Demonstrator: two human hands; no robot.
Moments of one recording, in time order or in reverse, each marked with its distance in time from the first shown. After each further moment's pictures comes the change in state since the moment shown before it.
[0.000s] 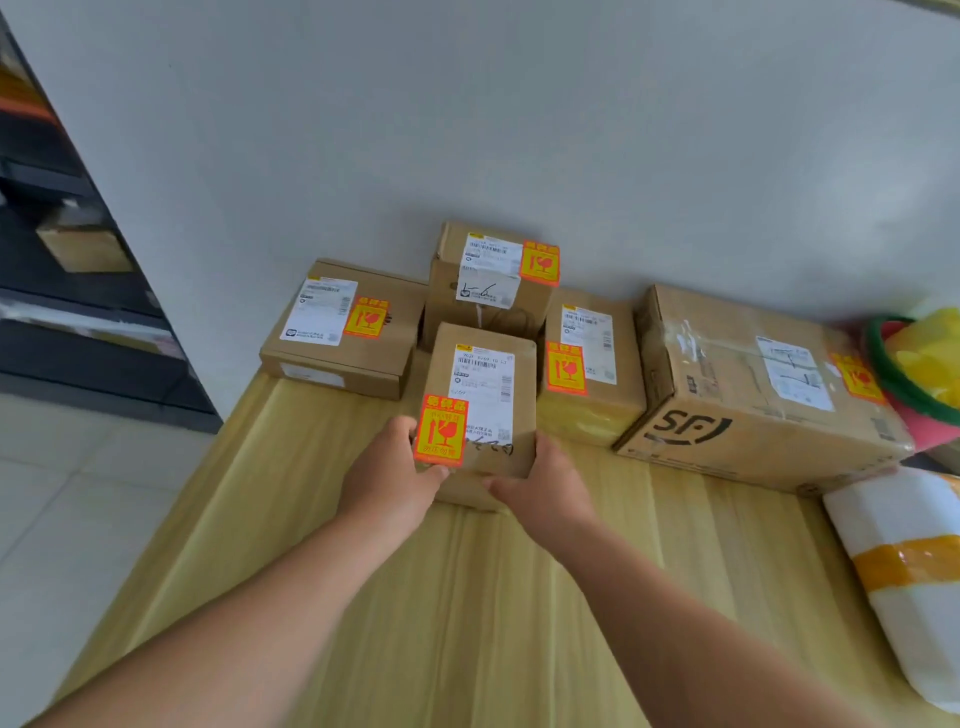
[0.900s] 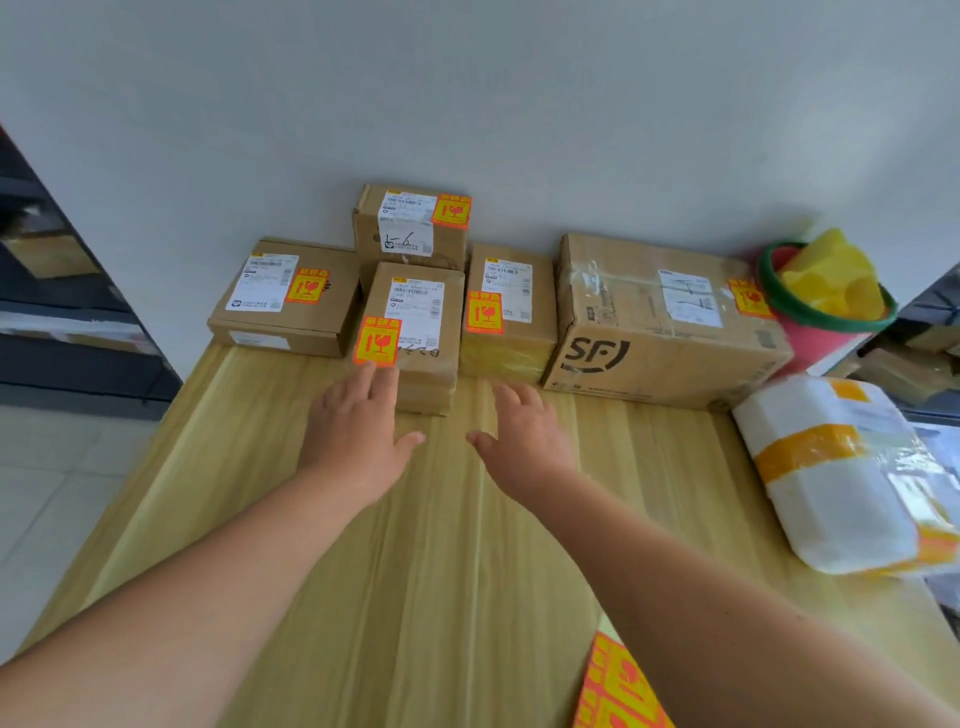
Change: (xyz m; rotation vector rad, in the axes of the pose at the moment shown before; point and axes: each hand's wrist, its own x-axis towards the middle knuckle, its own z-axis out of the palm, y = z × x) left_hand -0.066 0.044 0.017 0.612 0.047 0.298; right_hand -0.057 0.045 -0.064 -0.500 0.045 -0.253
